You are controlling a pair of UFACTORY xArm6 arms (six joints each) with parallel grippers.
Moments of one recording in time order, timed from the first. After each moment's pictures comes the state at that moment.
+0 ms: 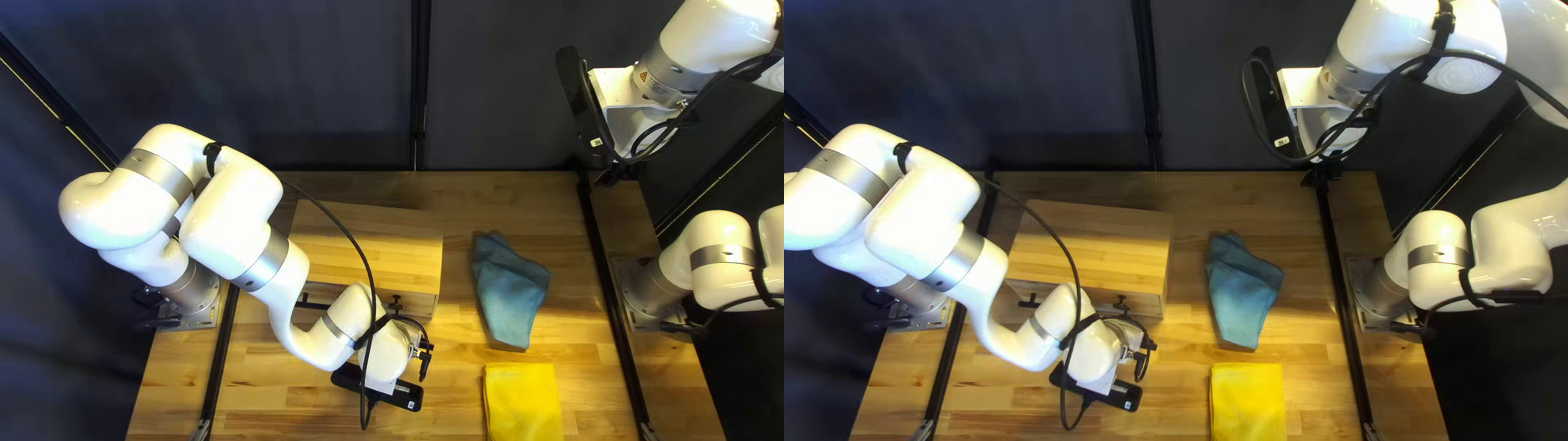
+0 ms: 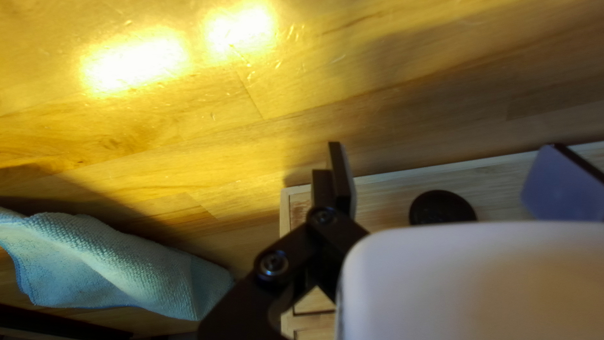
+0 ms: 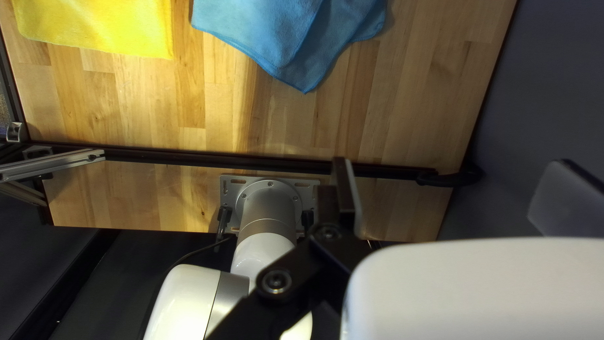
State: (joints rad) left arm -0.43 0.41 -1.09 0.54 0.85 1.12; right arm -0.24 -0.67 -1.15 -0.04 1.71 -0.36
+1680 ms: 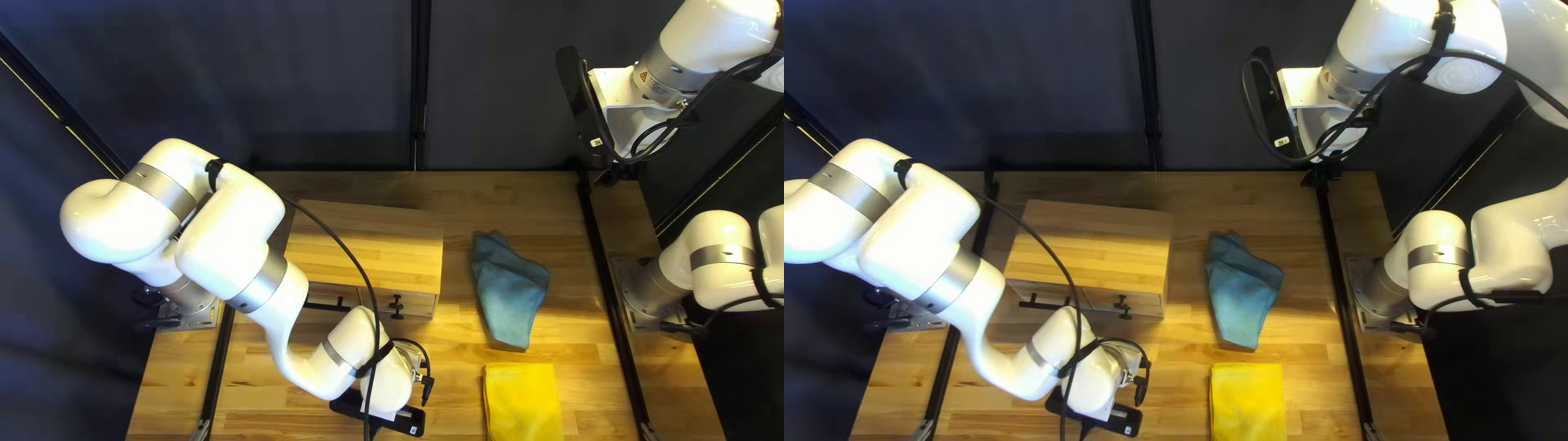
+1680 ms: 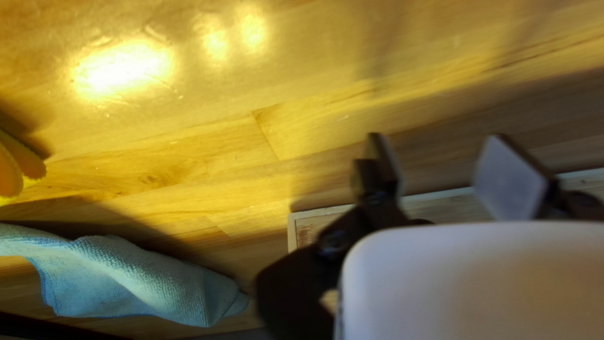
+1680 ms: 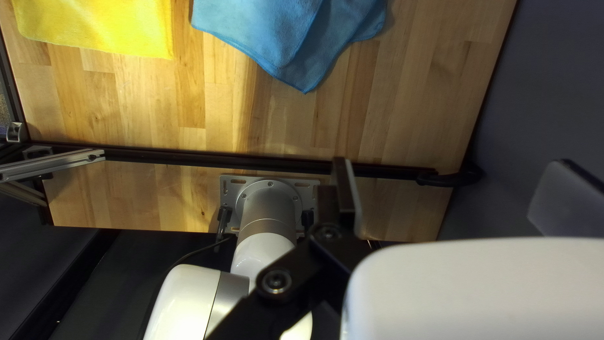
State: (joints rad) left arm -0.50 0.46 -1.20 0.46 0.95 1.09; right arm -0.24 -0.67 -1.15 -0.04 1.71 -0.36
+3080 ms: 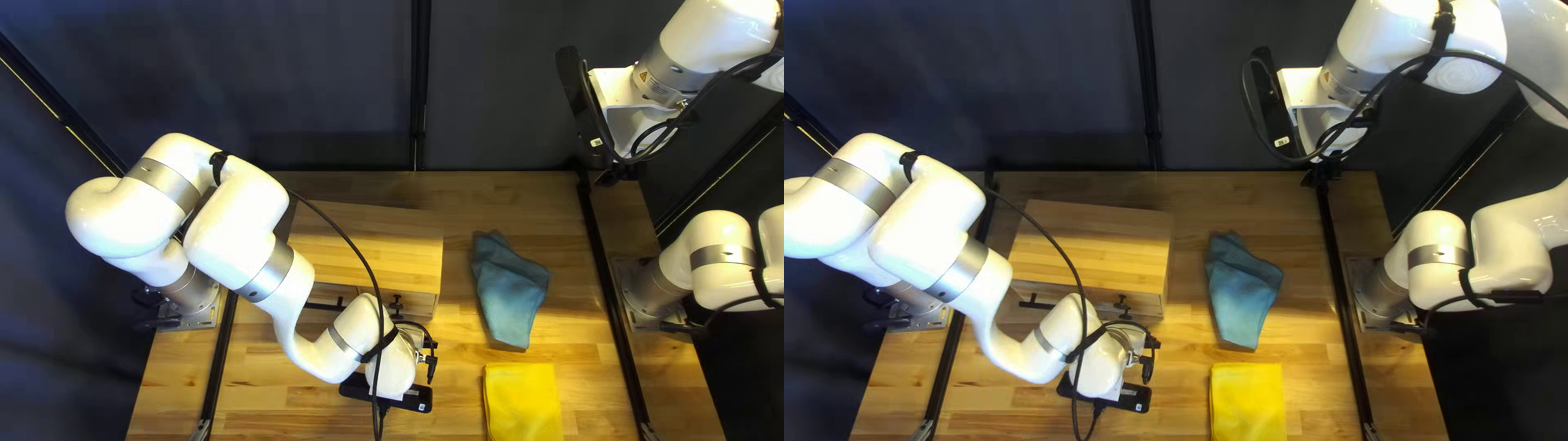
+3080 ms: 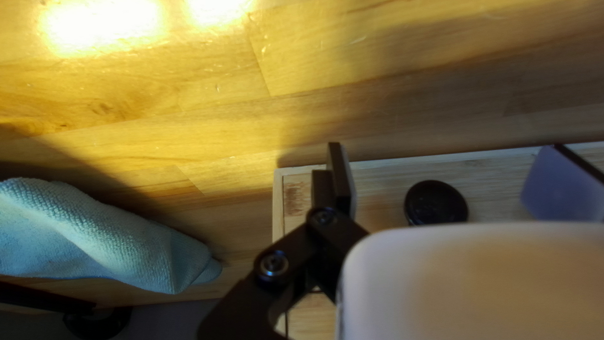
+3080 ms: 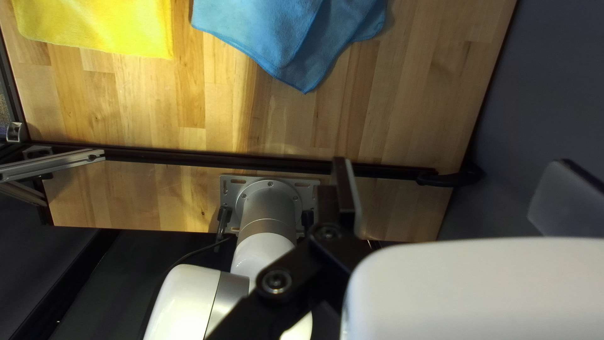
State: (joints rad) left arm -0.47 0.45 -1.16 0.57 0.95 0.97; right arm -0.24 -0.67 -1.15 -0.04 1.71 -0.36
